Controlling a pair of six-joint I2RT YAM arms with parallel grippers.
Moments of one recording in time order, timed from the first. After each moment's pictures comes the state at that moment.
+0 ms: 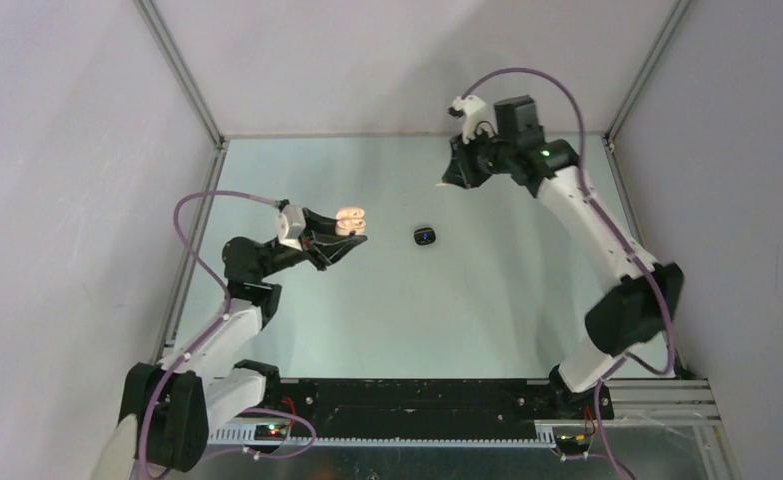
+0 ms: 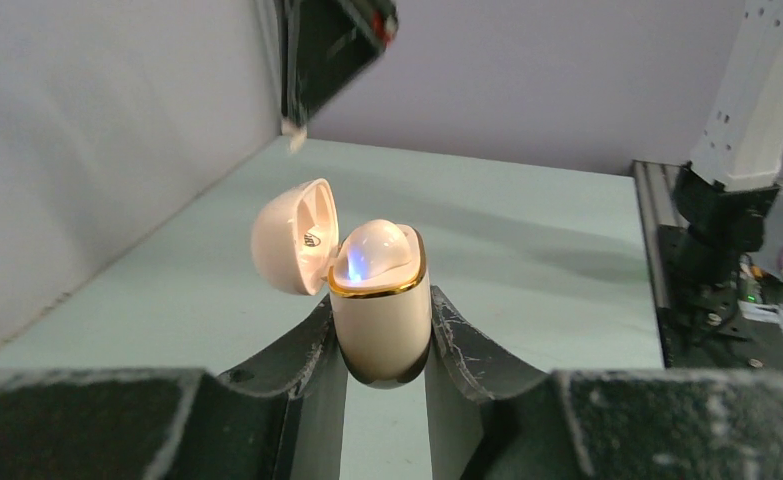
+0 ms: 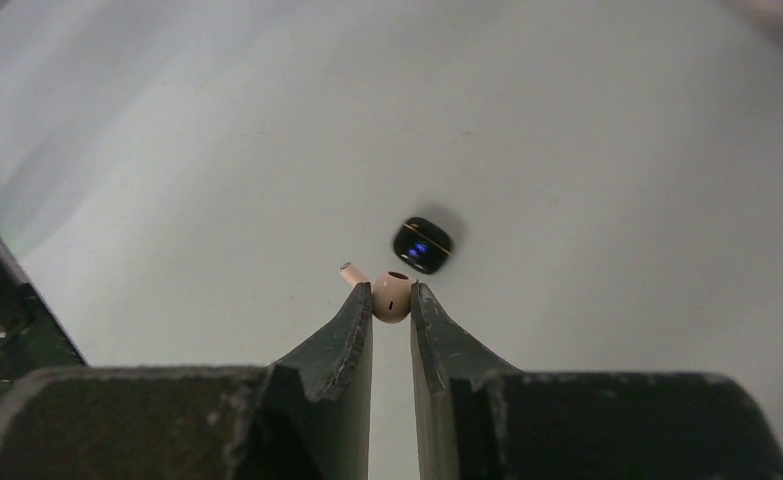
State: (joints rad) left arm -0.19 1.02 0.44 1.01 0.99 -0.30; right arm 0.42 1.68 1.71 -0.67 -0.46 -0.13
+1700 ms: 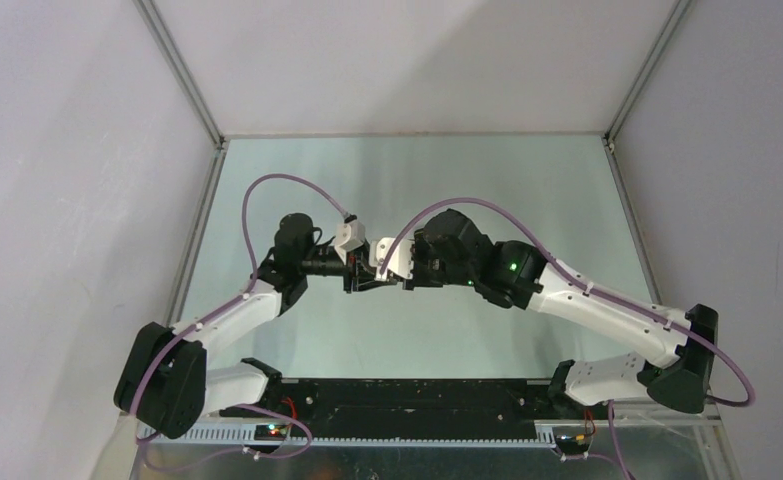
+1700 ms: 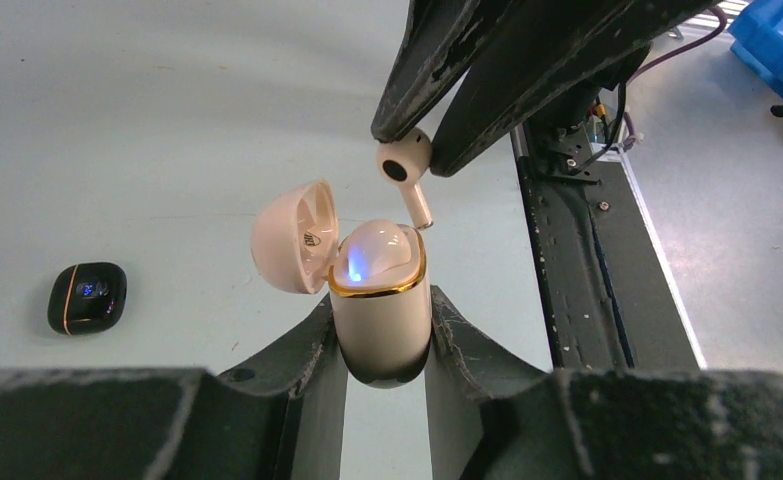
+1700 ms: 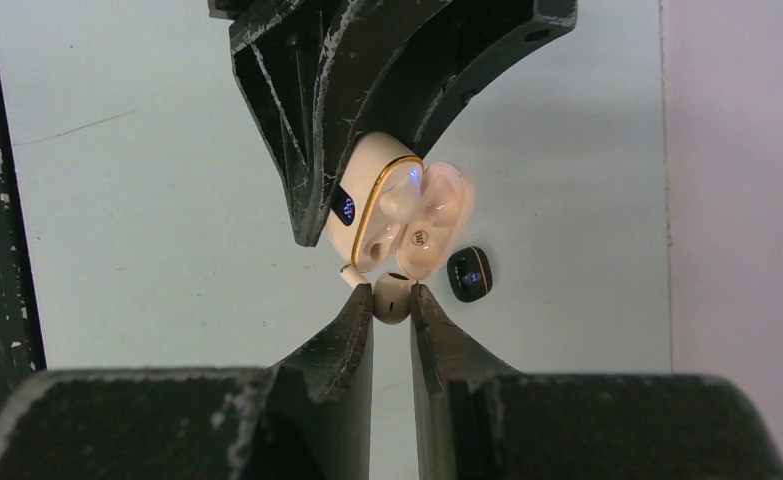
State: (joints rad) left arm -0.44 1.19 0.57 0.40 1.11 0.07; right arm 1.05 1.28 1.26 -0.57 -0.03 -0.64
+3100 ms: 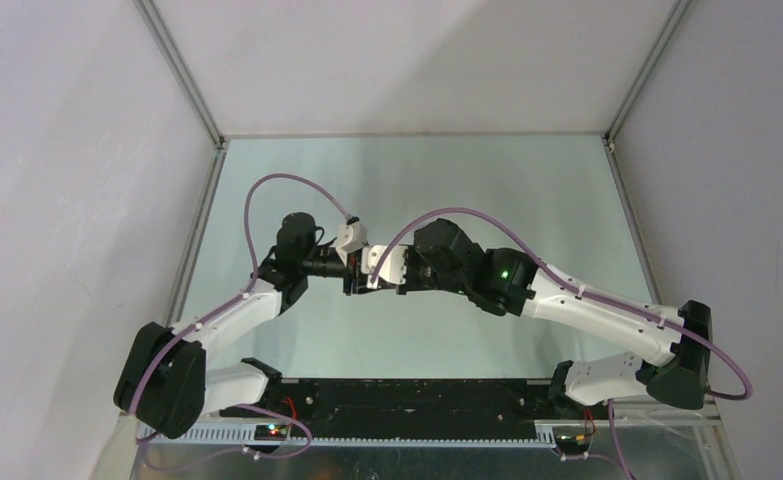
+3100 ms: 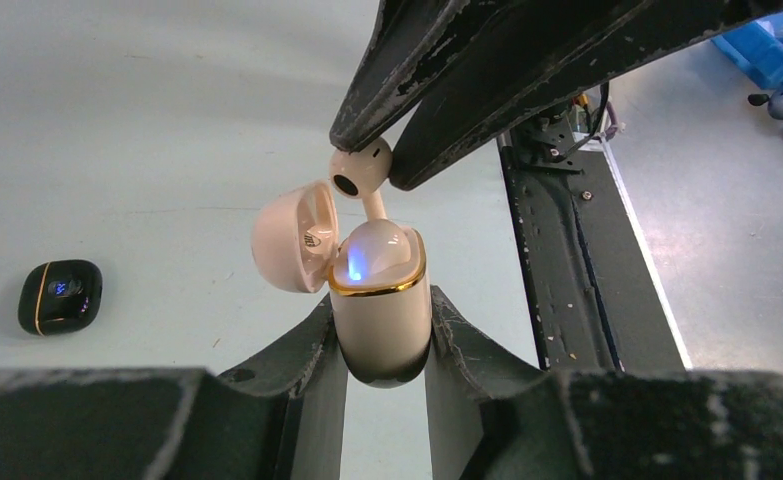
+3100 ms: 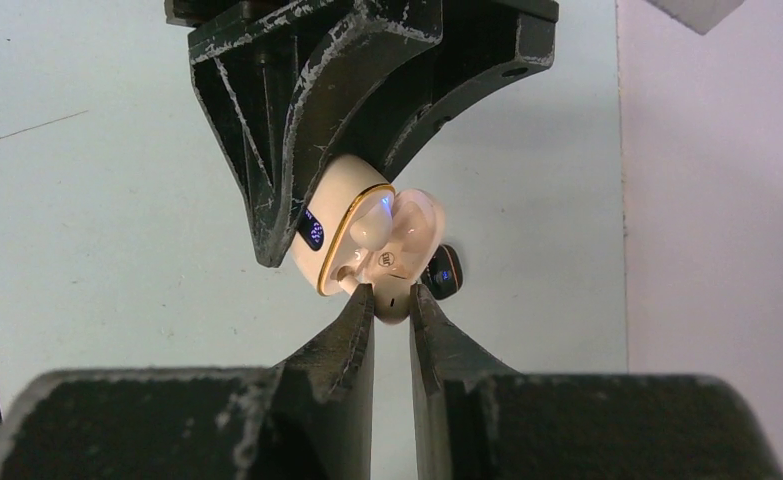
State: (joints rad) left arm -0.45 1.19 0.59 0.33 1.14 0.10; right arm 1.11 1.30 1.24 -0.52 0.10 -0.66
